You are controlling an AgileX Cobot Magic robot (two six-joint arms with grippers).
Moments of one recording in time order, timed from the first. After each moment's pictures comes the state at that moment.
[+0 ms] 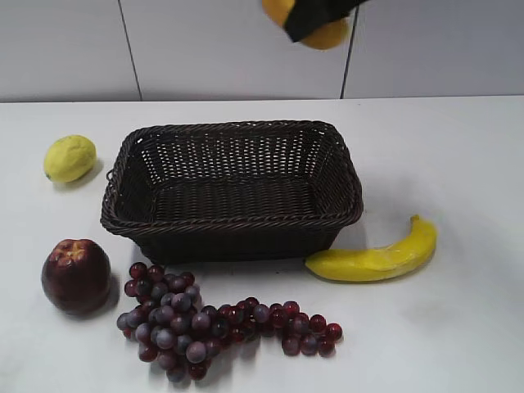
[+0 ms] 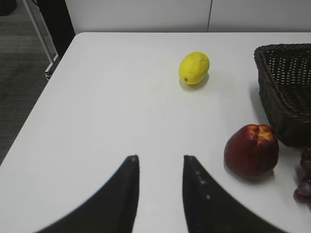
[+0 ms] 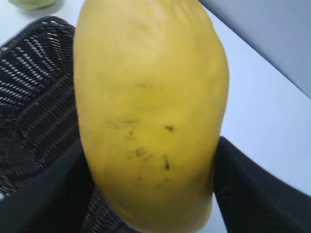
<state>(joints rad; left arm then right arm) -0.01 -0.01 -0.51 -0.02 1.05 0.08 0.42 1.91 -1.86 0.32 0.97 -0.52</state>
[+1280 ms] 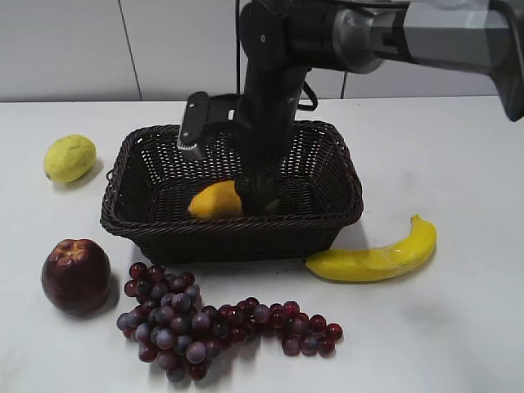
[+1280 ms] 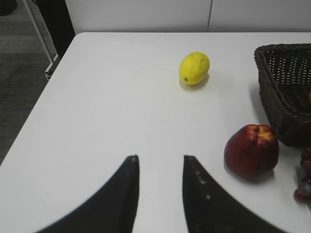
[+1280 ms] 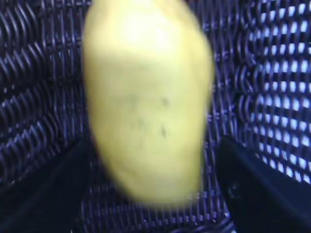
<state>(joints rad) -0.01 -0.01 -0.51 -0.02 1.05 0.08 0.67 2.27 -1.86 0.07 1.02 -0.92</state>
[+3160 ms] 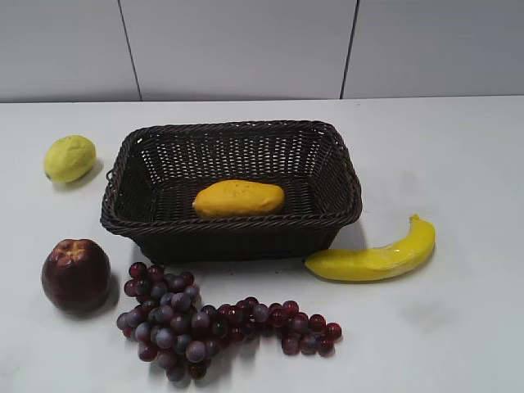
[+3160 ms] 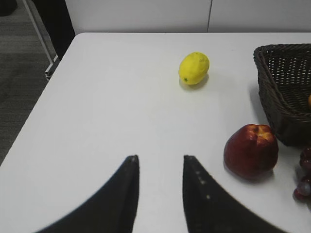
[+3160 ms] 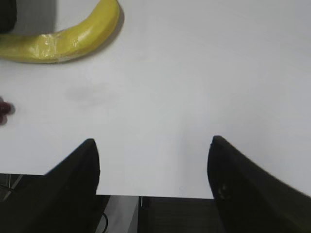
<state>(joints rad) -0.01 -0.01 -0.51 -0.02 1.05 0.08 0.03 0.98 -0.84 0.06 1.07 -0.05</state>
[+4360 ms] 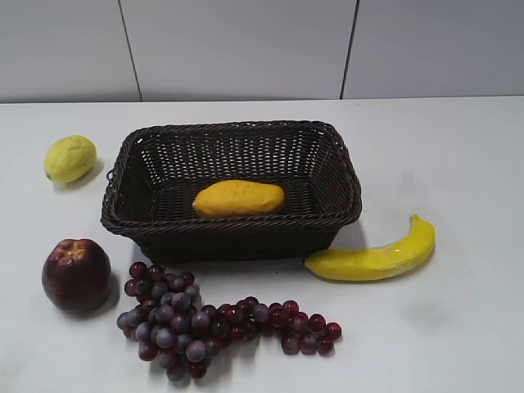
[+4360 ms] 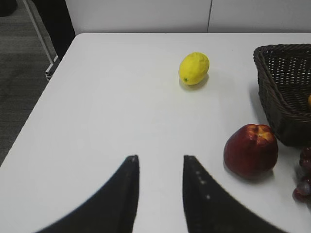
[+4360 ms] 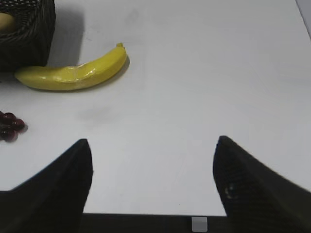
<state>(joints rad) -0.01 -0.01 -0.51 -0.02 1.05 0.08 0.03 0.11 -0.50 0.07 1.06 -0.05</state>
